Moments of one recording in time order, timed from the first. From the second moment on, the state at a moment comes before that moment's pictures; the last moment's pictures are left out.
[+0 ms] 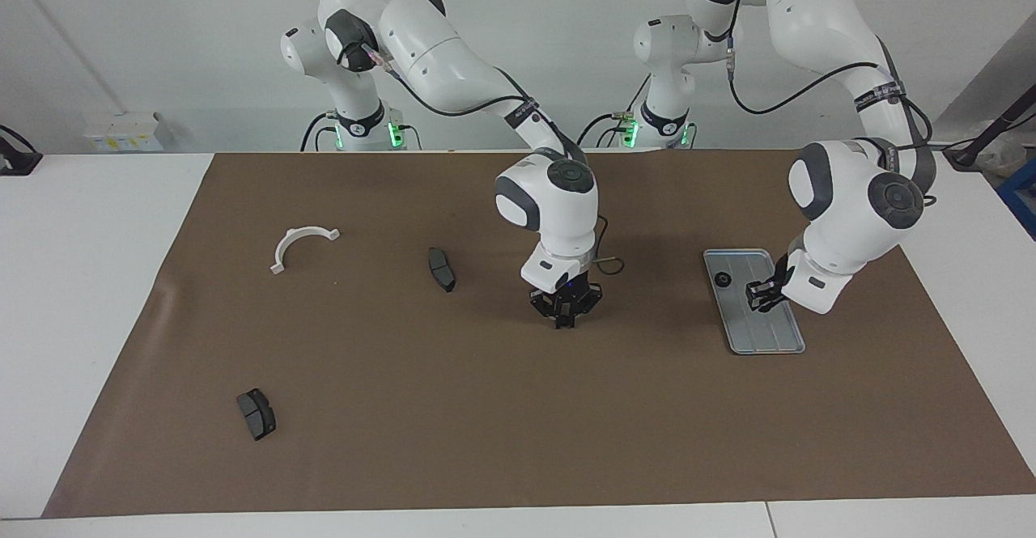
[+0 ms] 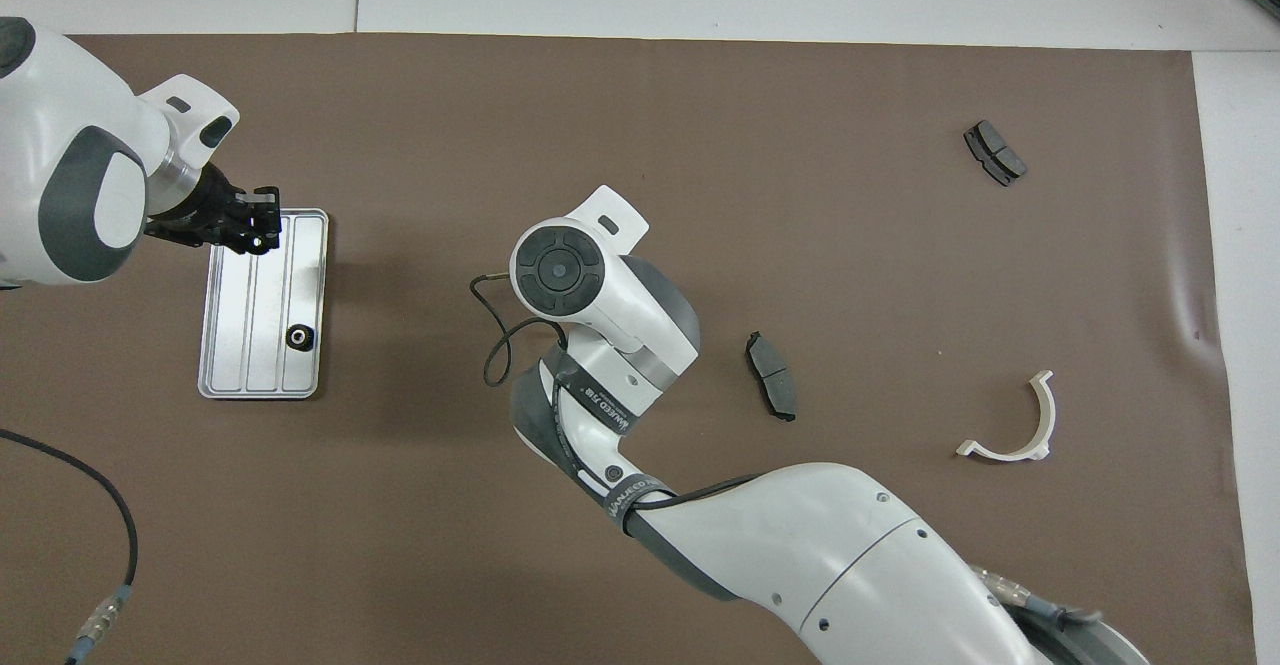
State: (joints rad) left arm 0.03 0.39 -0.09 -1.62 0.02 1.91 -0.18; right arm 0.61 0.77 0.06 -1.33 -0.19 2.29 0.75
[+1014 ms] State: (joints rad) left arm -0.26 0.43 -0.26 -1.62 0.02 2.09 -0.93; right arm 0.23 0.39 0.05 -1.81 -0.19 2.36 0.48
